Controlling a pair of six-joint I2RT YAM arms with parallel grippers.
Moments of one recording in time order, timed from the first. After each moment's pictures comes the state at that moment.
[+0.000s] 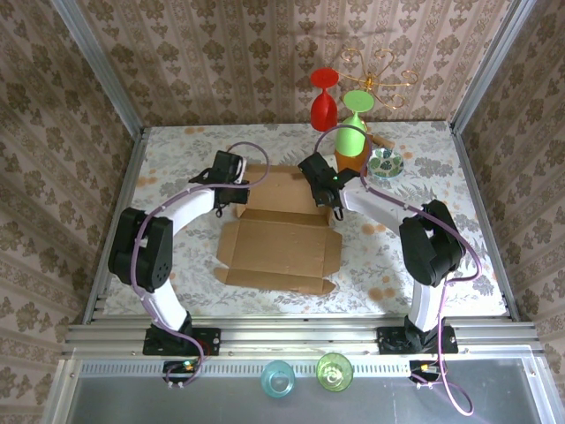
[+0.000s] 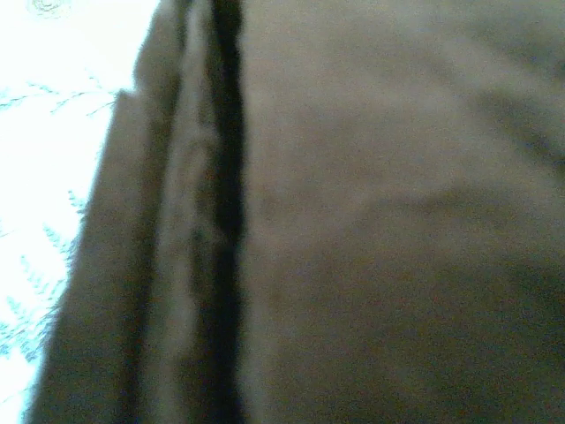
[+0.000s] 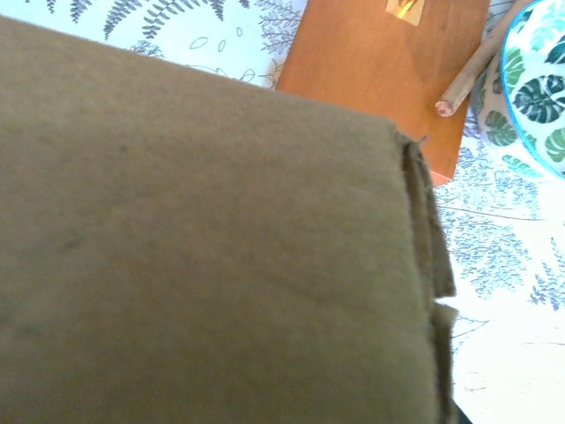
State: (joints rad) left arm -0.40 1.74 1.15 -0.31 -0.03 -0.11; right arm 0.58 1.86 1.41 -0.64 0.49 0.35
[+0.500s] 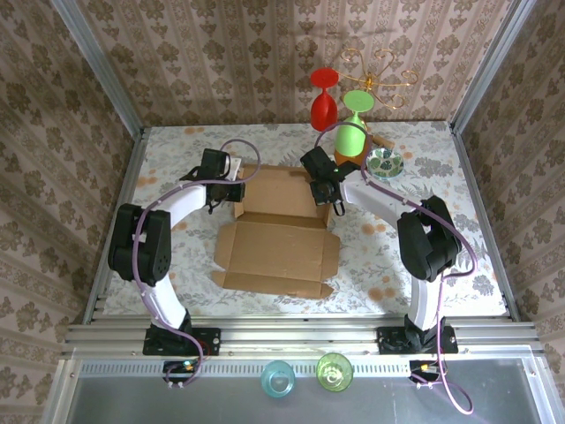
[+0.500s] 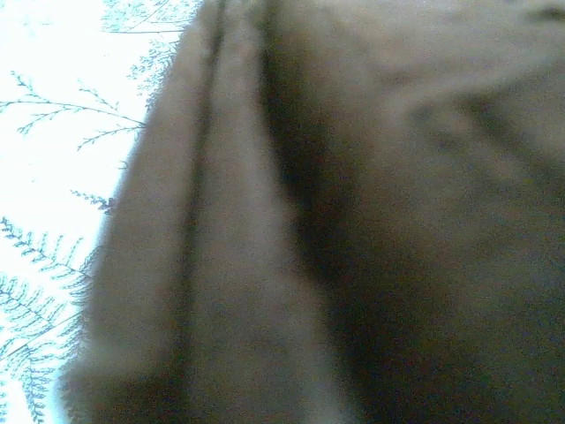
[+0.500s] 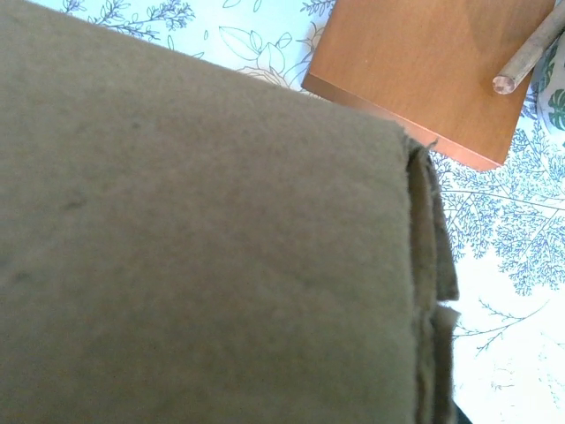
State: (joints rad) left arm -0.31 1.78 1.15 -0.29 0.17 -0.04; right arm 0.55 1.90 1.49 -0.73 0.38 0.33
